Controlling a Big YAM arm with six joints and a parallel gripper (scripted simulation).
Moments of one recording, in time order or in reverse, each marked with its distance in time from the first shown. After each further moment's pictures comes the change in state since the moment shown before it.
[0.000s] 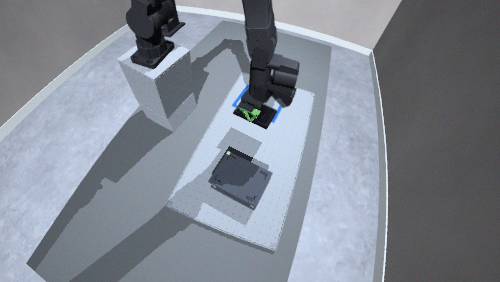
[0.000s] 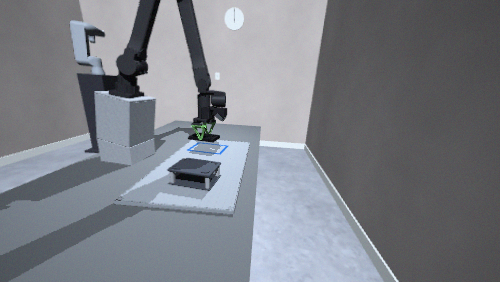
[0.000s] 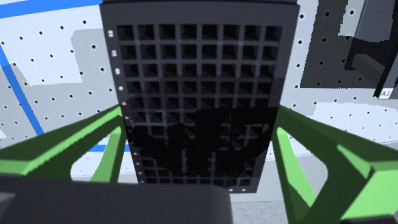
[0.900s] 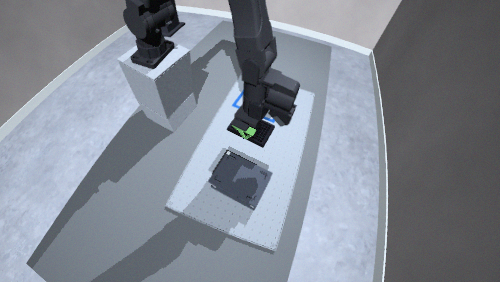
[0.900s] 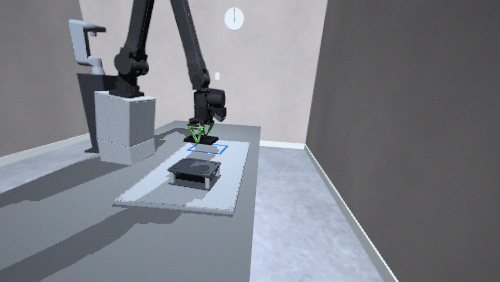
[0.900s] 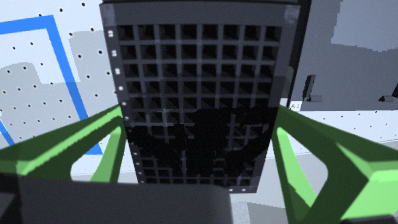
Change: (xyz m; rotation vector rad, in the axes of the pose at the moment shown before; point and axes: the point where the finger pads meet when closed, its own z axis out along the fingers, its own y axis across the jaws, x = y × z) arm -0.022 -0.074 -0.013 0.000 0.000 -0.003
